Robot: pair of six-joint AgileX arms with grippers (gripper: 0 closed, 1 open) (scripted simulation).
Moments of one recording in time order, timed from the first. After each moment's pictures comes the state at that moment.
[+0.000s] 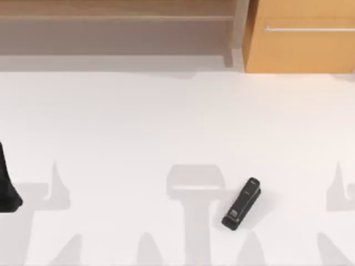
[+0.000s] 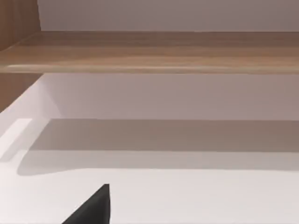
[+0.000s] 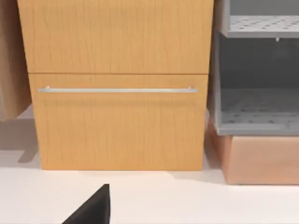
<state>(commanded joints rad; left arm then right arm) 0.00 0.00 0.00 0.00 0.00 0.00 0.00 0.00 0.00 0.00 0.00 0.00</state>
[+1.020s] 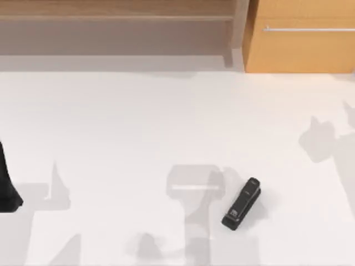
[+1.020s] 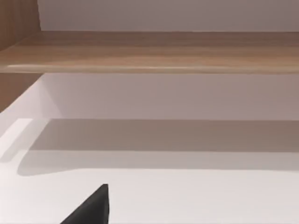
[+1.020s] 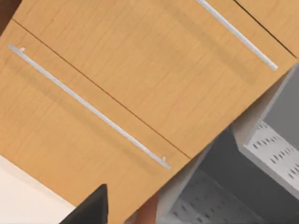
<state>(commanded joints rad) 0.00 0.00 0.00 0.00 0.00 0.00 0.11 0.95 0.37 0.50 0.05 -0.67</state>
